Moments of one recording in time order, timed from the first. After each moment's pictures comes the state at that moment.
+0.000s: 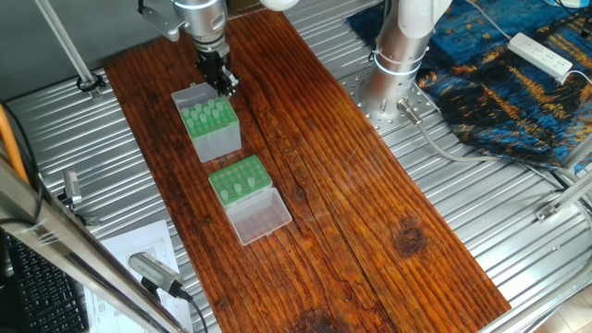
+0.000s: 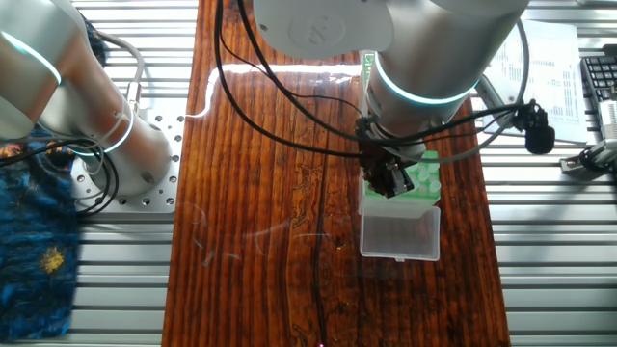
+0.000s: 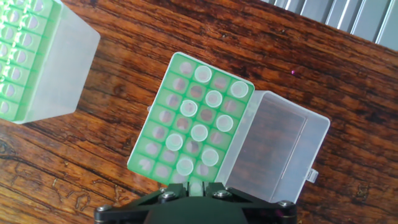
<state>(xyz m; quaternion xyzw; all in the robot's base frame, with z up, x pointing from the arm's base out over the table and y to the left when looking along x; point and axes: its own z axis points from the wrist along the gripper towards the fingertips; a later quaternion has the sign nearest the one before) 0.461 -0.102 0.160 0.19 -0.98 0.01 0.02</state>
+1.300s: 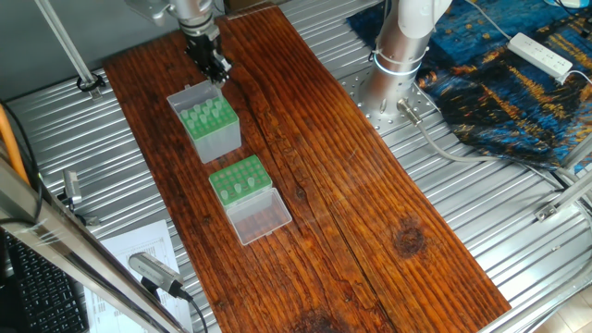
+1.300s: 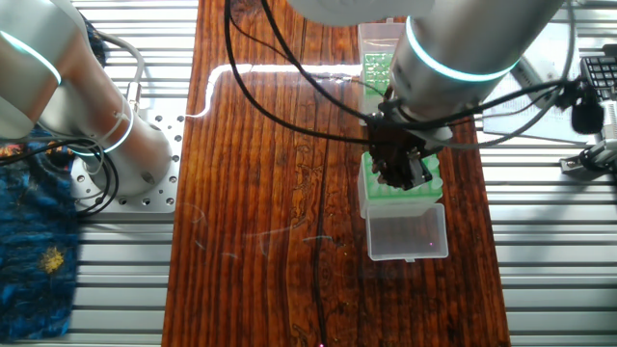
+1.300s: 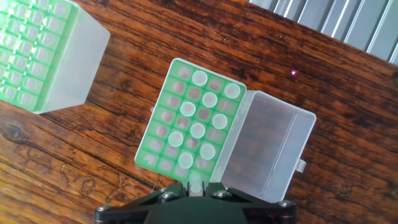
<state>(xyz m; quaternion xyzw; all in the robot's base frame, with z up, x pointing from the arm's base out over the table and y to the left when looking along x) 0.469 -0.106 0.207 0.22 -0.98 0.00 0.04</state>
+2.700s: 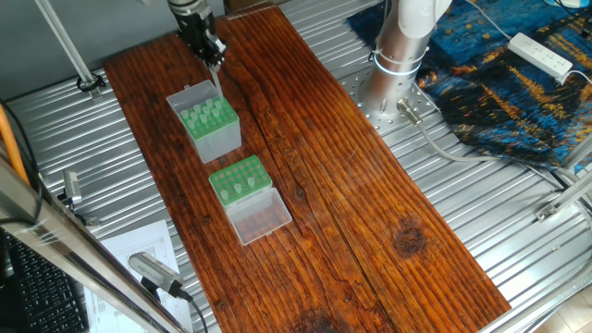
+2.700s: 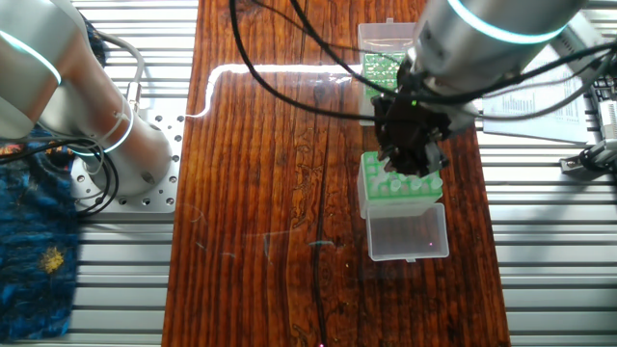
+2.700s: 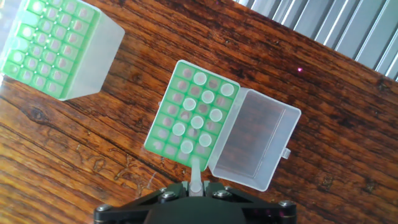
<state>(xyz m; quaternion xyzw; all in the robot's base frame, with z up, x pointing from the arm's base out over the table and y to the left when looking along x) 0.470 -0.109 0.263 0.24 -0.97 0.00 0.06</state>
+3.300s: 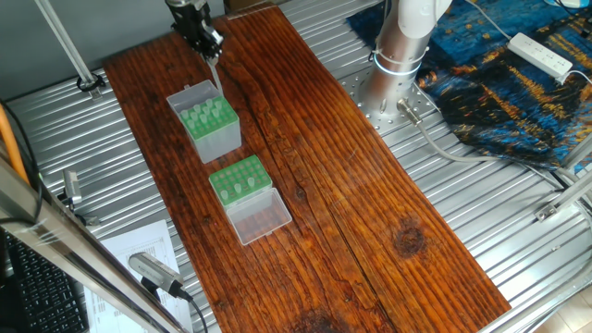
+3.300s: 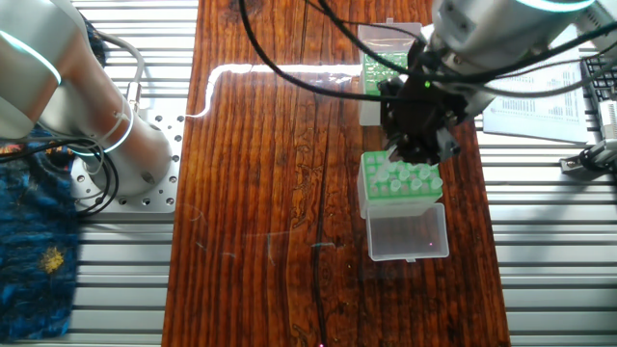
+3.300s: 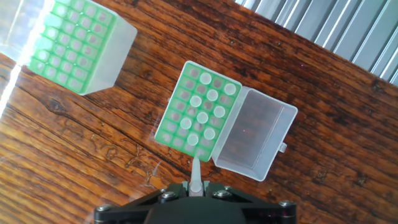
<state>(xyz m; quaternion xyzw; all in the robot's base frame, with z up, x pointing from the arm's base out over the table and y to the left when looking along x) 0.474 -0.105 0.287 0.25 -0.97 -0.01 0.07</state>
